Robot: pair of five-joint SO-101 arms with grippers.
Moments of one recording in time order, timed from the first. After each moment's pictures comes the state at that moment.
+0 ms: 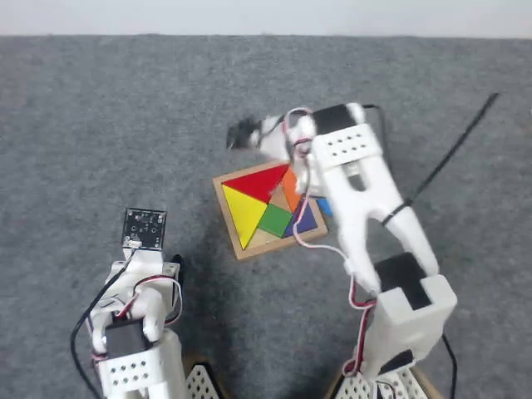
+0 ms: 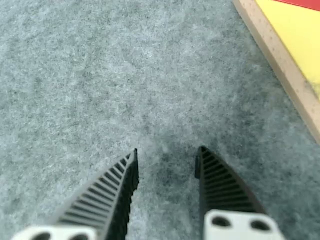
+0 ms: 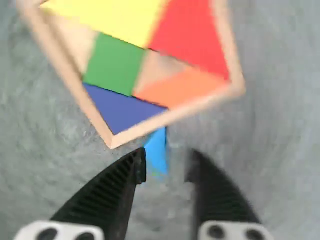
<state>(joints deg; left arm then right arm) -18.8 -103.1 96.9 72.0 -10.5 -22.3 13.5 -10.6 84.1 57.9</state>
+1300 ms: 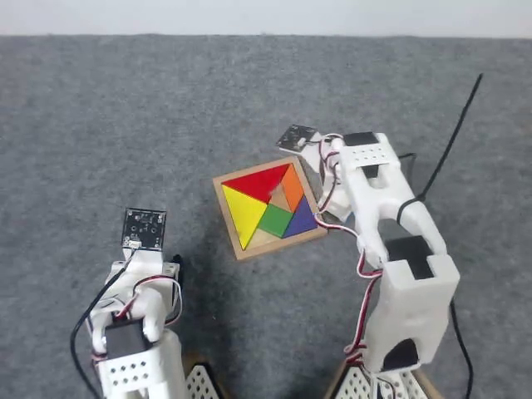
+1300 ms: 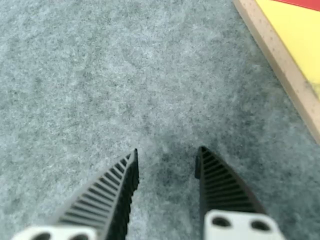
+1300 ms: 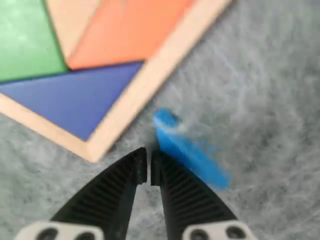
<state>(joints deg) -18.8 -103.1 96.9 72.0 -10.5 -13.3 22.2 5.8 68.5 45.6</state>
